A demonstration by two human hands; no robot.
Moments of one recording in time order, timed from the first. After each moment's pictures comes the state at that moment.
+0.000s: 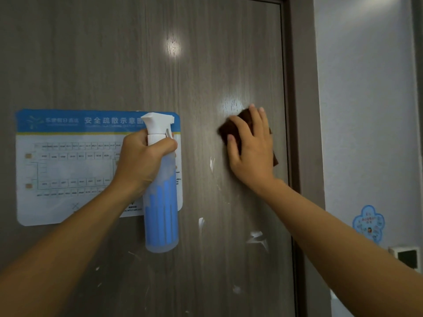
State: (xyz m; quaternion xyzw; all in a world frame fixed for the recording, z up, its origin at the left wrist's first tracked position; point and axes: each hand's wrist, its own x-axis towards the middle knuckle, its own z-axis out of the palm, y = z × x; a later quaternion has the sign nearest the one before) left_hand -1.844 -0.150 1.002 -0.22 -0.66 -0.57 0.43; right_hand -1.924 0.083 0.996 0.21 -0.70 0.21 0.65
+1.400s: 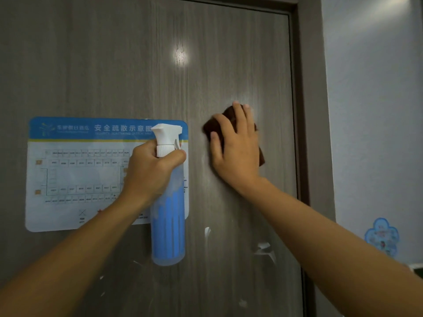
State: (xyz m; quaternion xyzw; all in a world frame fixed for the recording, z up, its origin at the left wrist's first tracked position) left_hand -1.848 -0.149 0.996 -0.21 -0.67 -0.54 0.46; right_hand -1.914 0.035 1.021 0.23 -0.68 0.20 0.66
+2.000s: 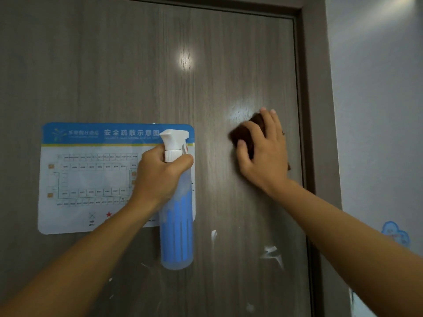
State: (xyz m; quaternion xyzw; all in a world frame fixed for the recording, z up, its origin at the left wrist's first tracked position) left_hand -1.847 -0.148 0.993 -0.21 -0.68 -0.53 0.46; right_hand -1.926 0.083 1.016 0.22 -0.68 0.18 0.67
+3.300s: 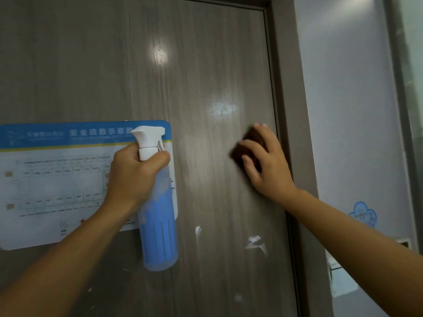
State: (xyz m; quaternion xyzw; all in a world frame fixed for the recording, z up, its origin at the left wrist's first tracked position) left_hand -1.848 -0.152 0.992 -0.22 -0.68 -0.53 0.46; right_hand -1.934 0.145 0.972 0.28 -0.69 0.14 0.66
